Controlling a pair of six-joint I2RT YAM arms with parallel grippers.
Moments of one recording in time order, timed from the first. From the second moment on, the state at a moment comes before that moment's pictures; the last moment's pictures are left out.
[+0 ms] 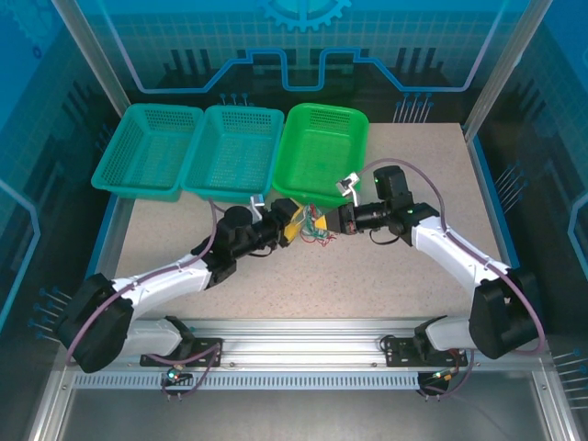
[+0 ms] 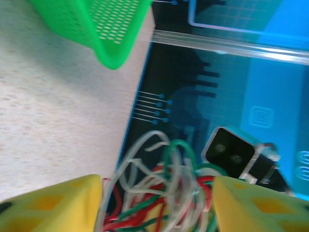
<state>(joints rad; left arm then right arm) -0.65 1.27 0.60 0.48 0.19 -1.65 0.37 1.35 0.93 -0.27 -1.01 0.51</state>
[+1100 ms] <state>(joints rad) -0.64 1.13 0.76 0.07 0.22 -1.30 0.26 1.29 0.77 -0.57 -0.65 0.33</state>
